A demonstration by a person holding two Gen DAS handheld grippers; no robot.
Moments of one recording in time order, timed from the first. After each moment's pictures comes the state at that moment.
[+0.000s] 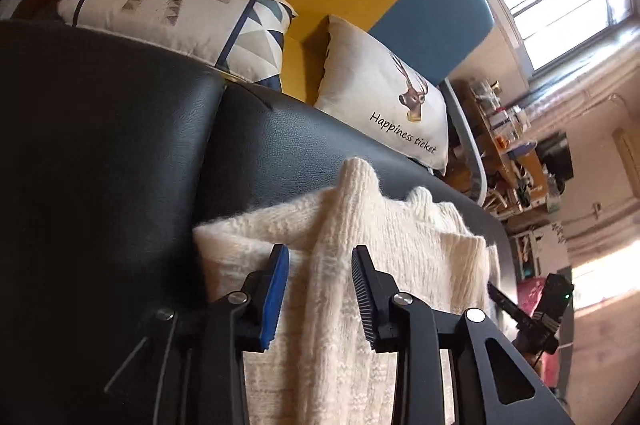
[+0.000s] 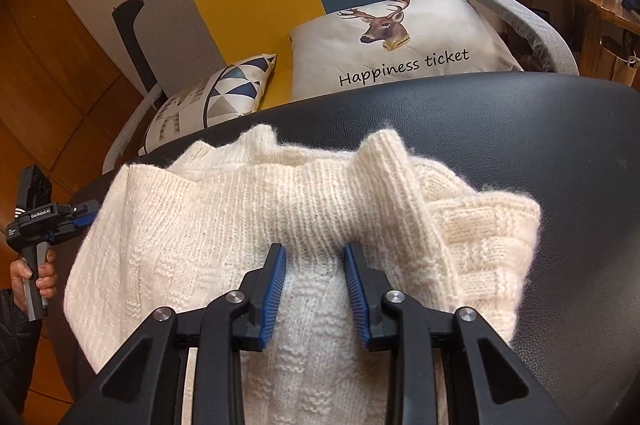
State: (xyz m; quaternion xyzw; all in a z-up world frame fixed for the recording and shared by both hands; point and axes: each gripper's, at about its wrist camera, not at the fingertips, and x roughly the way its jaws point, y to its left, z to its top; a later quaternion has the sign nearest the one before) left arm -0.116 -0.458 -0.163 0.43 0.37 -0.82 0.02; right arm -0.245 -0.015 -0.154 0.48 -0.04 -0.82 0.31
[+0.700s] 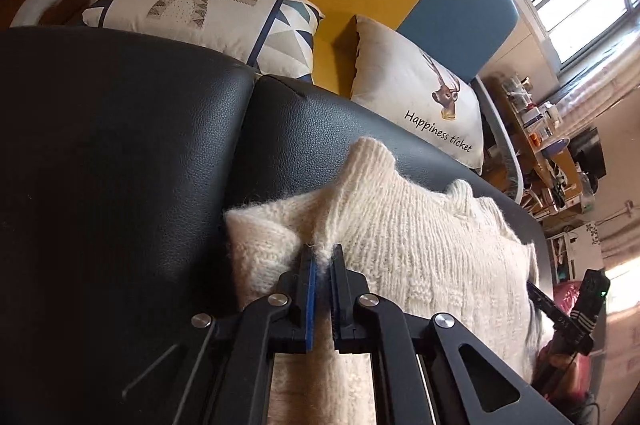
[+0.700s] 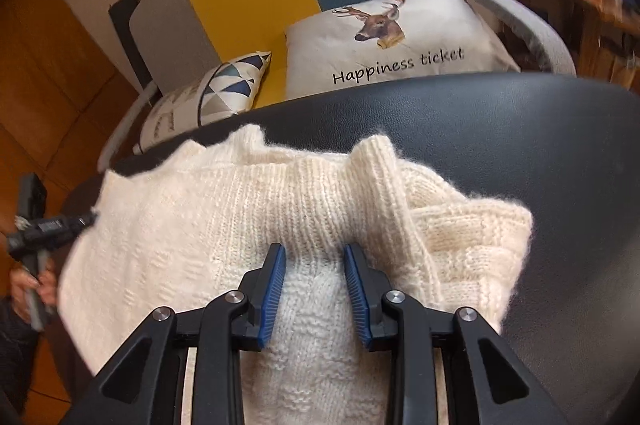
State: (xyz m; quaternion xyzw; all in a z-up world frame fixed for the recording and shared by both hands) left arm -0.108 -0.444 -0.173 0.45 0.32 -0.83 0.09; right arm -0.251 0.000 -0.158 0.50 -0.07 -0.81 0.31
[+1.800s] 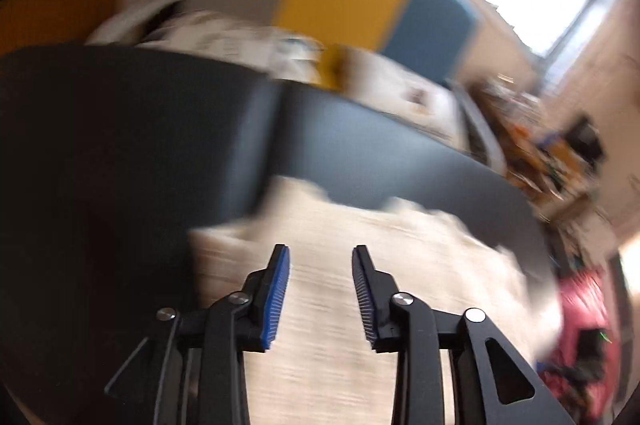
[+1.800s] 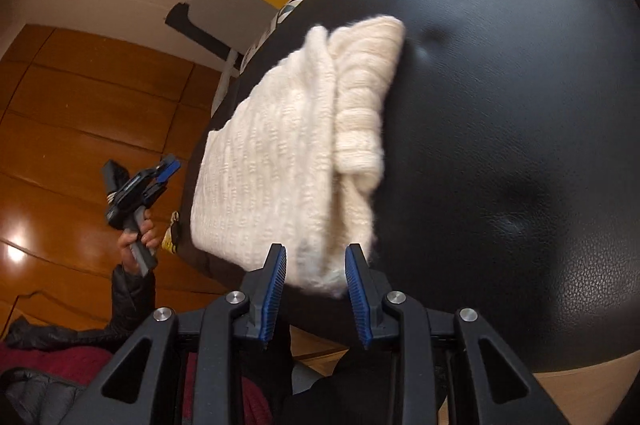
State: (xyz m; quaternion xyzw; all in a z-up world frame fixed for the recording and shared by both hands) left arm 0.083 -0.321 -0.082 0.39 0.27 -0.88 0.09; right arm -0.052 0.174 -0.184 0.58 -0.25 -0.65 0.42
